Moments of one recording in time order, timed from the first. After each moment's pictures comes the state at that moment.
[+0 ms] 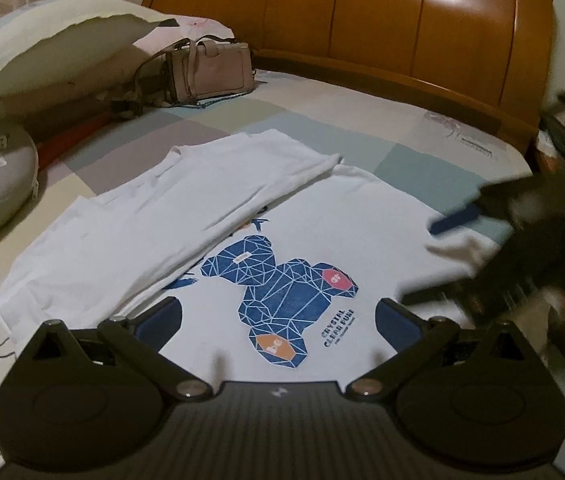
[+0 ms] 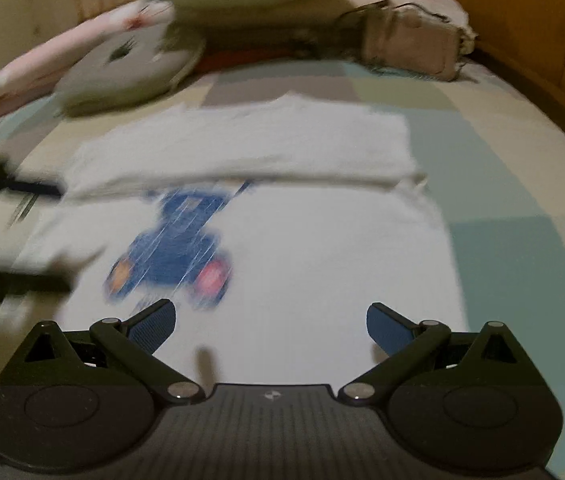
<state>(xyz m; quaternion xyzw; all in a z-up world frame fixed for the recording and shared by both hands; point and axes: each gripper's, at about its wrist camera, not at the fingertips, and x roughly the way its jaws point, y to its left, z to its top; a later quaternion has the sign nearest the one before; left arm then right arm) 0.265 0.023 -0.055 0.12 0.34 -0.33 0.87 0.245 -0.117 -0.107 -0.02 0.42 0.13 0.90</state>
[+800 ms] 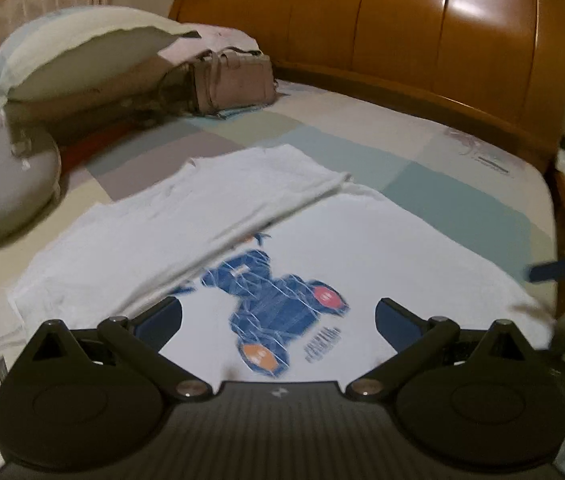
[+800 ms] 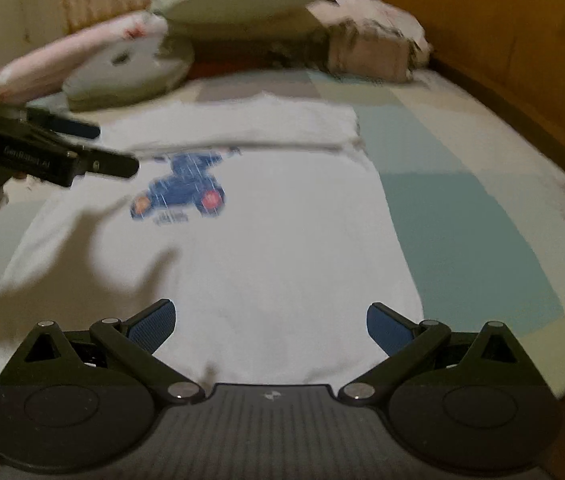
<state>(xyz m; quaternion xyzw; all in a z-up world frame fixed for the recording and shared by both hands) 0.245 0.012 -0.038 0.10 0.34 -0.29 0.89 0.145 -0.141 -0.083 -0.01 0.38 0.10 0.92</state>
